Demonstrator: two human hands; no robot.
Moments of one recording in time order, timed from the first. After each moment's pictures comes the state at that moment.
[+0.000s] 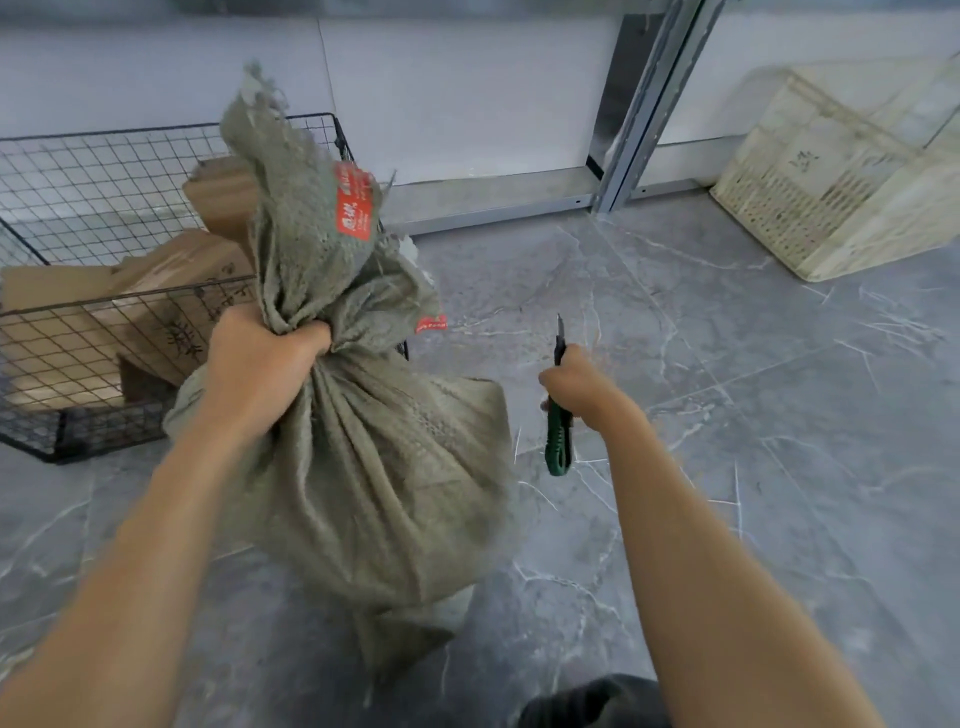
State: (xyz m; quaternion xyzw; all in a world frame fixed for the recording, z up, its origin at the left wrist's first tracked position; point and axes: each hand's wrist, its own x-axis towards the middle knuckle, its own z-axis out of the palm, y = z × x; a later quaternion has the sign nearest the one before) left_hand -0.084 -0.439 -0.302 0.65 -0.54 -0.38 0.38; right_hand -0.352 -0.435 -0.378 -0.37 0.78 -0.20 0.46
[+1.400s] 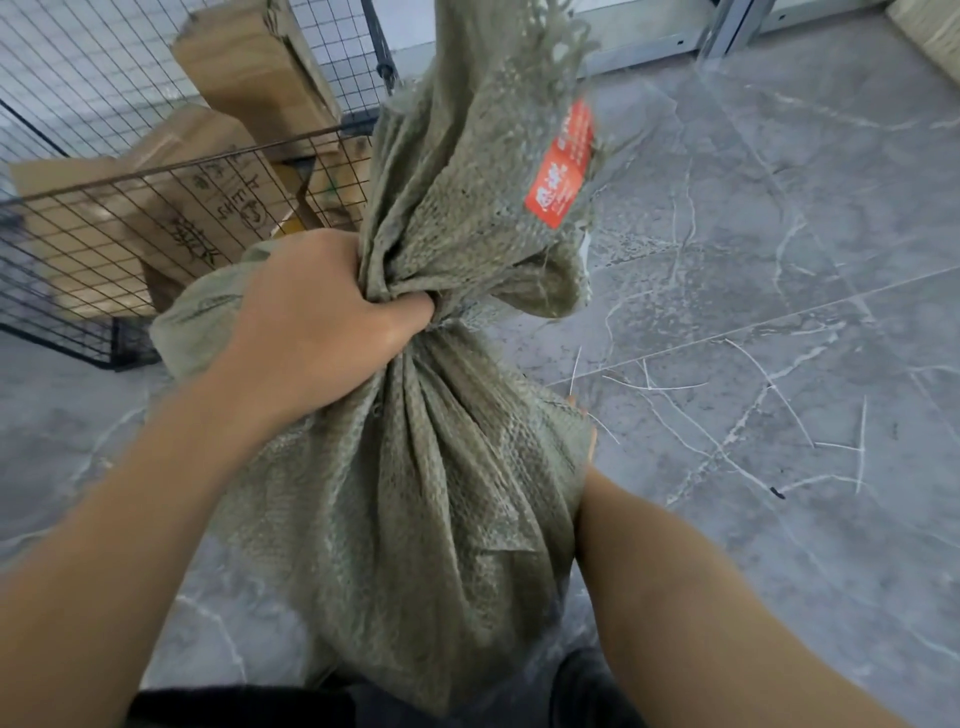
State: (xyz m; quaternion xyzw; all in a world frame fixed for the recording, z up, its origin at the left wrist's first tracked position) left_hand -0.131 -0.416 -0.321 0.60 -0.73 -0.28 0.19; right_hand -0.311 -0.395 -0.779 -0.47 0.81 -0.08 0.33
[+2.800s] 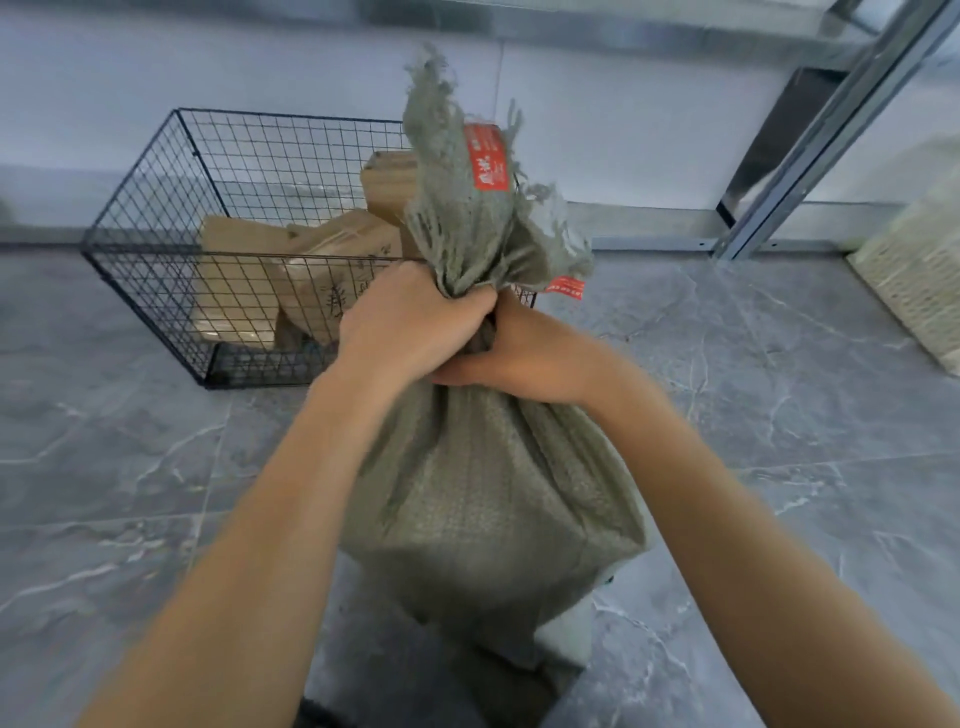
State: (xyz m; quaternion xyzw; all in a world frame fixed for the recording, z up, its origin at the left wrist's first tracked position) left_hand -0.043 -0.435 -0.276 0.70 -0.62 -0.25 0.25; right_hand -0.169 -0.440 -0.288 -0.76 0.49 -0.16 0.41
